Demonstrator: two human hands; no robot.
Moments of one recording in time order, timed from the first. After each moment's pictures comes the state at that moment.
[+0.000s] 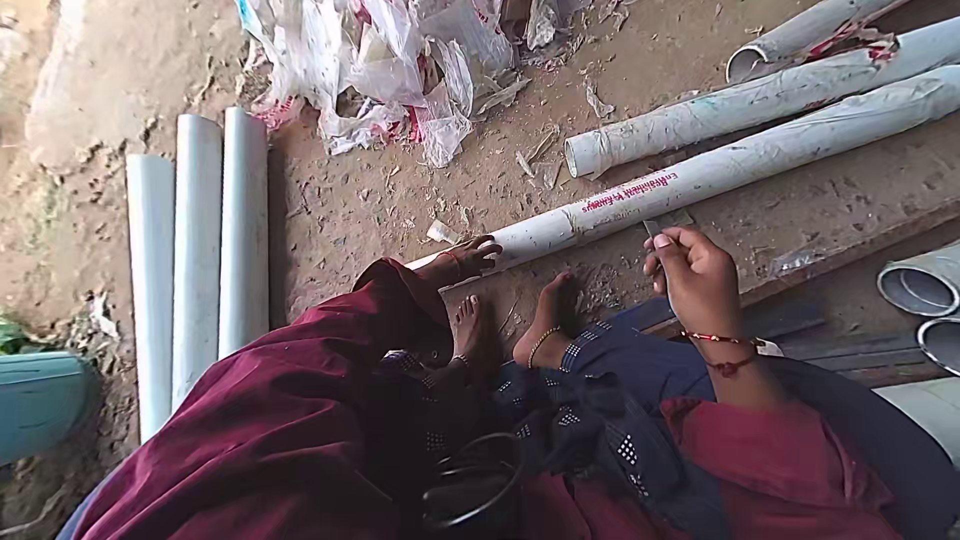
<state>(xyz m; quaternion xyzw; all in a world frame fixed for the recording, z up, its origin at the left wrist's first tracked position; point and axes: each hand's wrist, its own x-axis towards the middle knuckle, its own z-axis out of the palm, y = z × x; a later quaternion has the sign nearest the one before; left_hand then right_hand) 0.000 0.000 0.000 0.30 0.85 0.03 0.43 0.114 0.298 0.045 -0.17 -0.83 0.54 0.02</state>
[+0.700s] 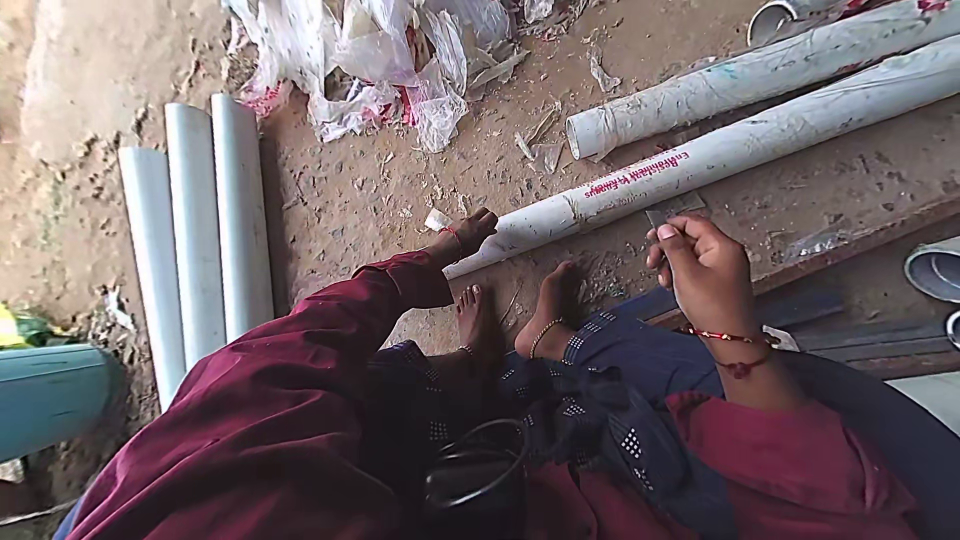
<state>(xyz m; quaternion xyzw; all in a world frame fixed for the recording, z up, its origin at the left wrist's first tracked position) -0.034 -0.020 -0.079 0.29 0.90 0.11 0.30 0.112 0.301 0.039 -0.15 -0.83 0.54 0.01</state>
